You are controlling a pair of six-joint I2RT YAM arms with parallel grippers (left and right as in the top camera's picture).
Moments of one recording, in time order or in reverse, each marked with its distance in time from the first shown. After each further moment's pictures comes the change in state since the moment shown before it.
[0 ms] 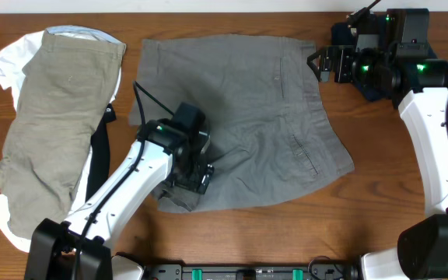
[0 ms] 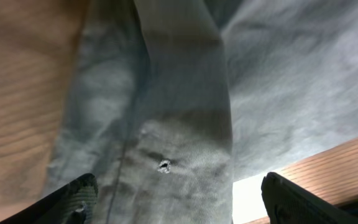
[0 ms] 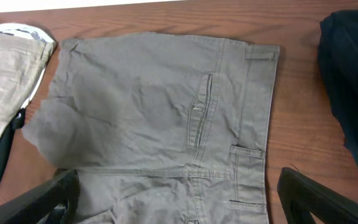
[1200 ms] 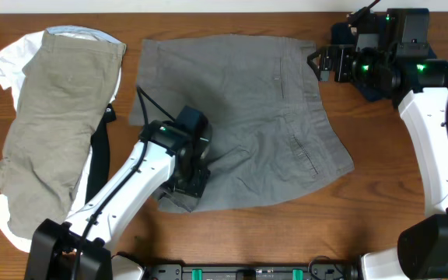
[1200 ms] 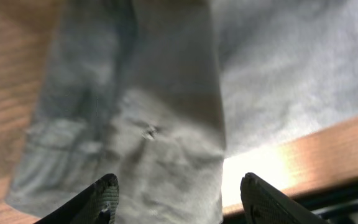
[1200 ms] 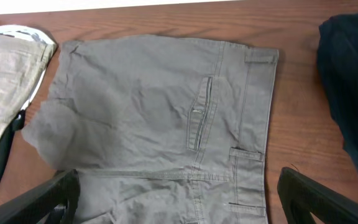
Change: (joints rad) left arm -0.035 0.000 0.018 -0.090 0.008 -0.053; right arm 0.000 0.000 0.000 0.011 0.000 0.000
